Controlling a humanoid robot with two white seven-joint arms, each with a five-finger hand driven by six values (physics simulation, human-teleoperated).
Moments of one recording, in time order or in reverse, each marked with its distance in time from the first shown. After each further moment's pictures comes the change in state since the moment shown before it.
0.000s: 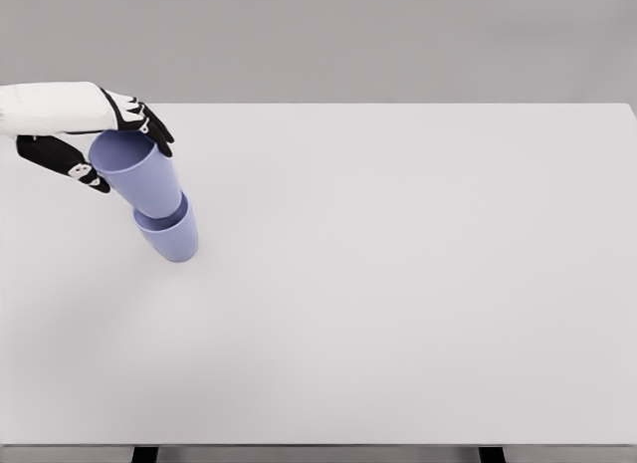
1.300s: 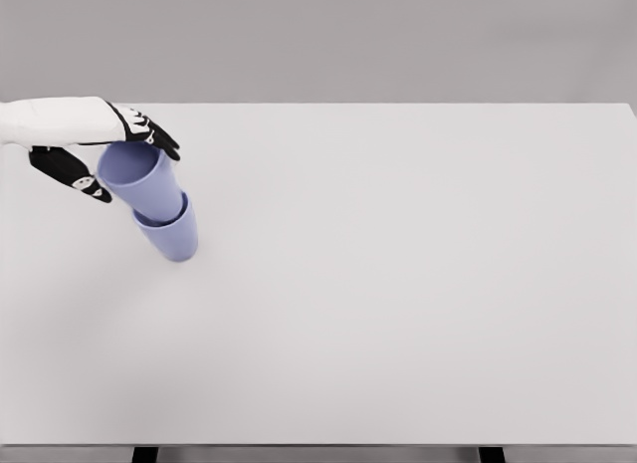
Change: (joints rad) left arm 0.052 -0.043 0.019 0.062 -0.059 0.000 0.000; right arm 0.000 0.000 0.000 0.000 0.000 0.000 0.000
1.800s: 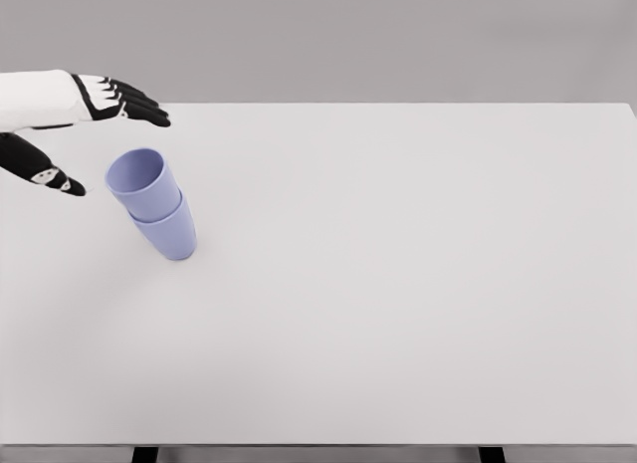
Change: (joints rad) left arm 0.008 0.155 0.087 -0.194 0.146 0.000 0.007; right arm 0.000 0.000 0.000 0.000 0.000 0.000 0.000
